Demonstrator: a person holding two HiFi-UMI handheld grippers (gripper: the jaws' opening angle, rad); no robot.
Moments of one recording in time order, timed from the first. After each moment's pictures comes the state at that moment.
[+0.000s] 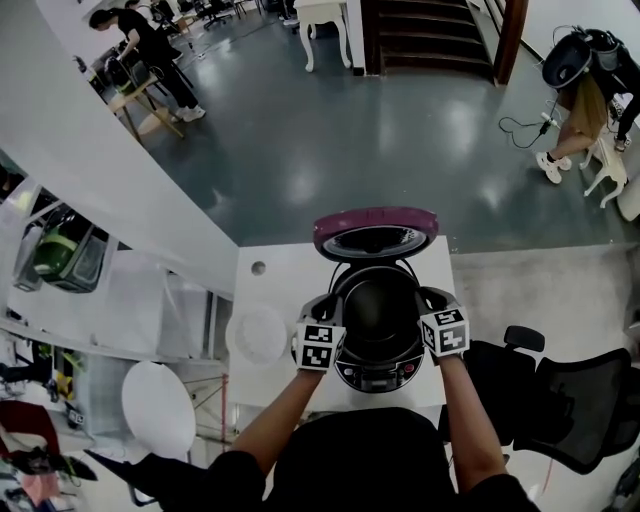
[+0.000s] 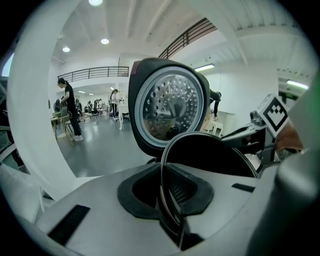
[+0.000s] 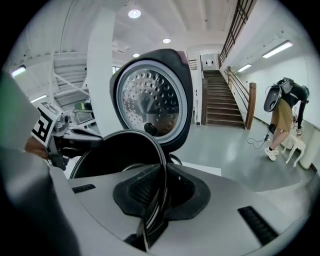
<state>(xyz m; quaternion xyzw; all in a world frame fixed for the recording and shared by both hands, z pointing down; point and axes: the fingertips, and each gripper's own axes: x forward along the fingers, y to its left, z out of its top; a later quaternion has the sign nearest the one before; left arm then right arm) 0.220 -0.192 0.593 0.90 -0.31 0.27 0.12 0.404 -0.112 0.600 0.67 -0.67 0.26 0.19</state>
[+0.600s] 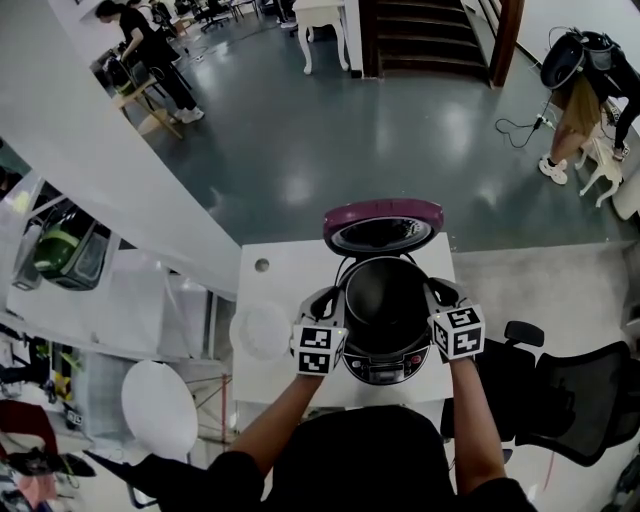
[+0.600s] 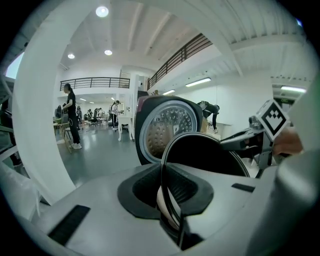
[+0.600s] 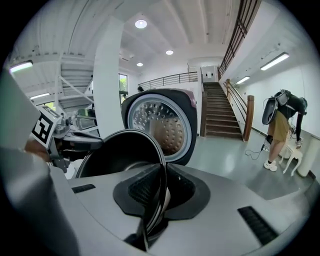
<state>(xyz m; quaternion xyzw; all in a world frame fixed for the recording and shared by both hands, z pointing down) 0.205 -0.179 0.533 0.92 -0.31 0.21 0.10 0.390 -0.100 0.530 0.69 -0.68 0.20 0.17</state>
